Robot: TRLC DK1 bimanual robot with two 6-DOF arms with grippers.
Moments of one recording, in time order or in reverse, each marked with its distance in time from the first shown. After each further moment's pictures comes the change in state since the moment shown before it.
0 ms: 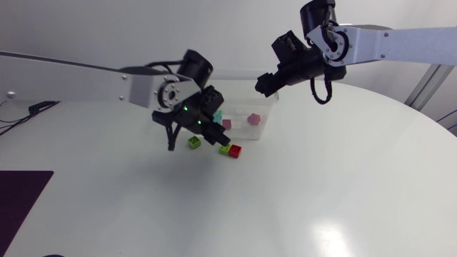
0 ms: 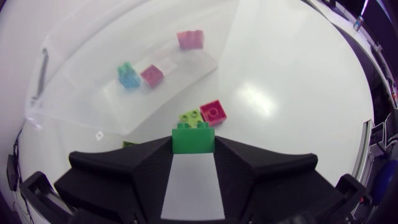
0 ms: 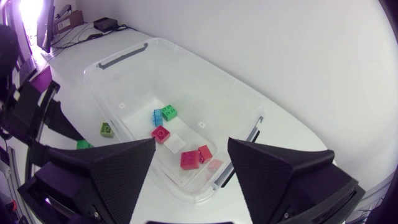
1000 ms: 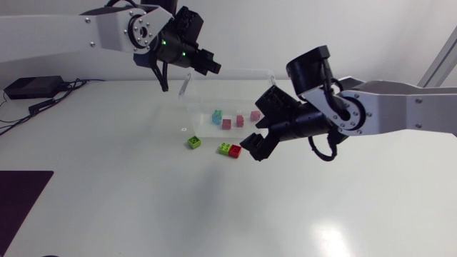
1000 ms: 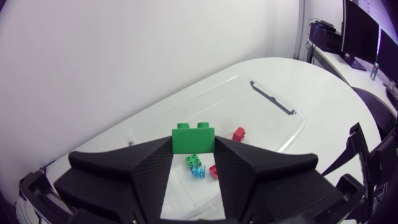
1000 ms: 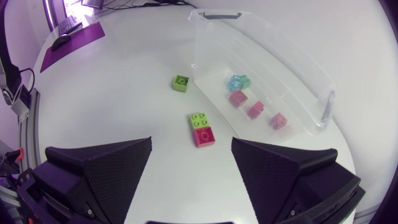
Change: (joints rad) left arm 0.139 0.050 0.330 0.129 -0.003 0.011; right arm 0.205 -0.286 -0.517 0.122 -0.015 -0.065
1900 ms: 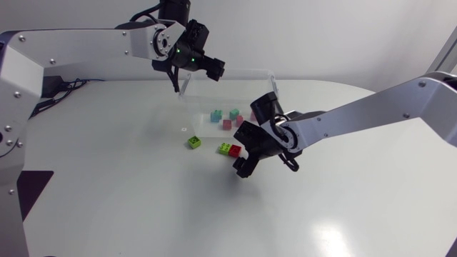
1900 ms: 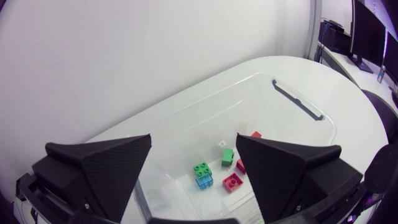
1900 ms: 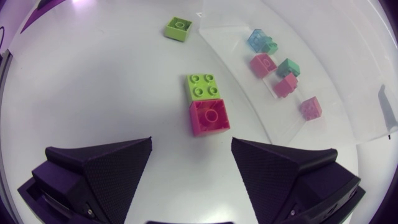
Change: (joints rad) left arm 0.027 0.189 0.167 0.019 0.000 0.005; right arm 0.020 0.398 0.080 0.163 0.105 -0.121
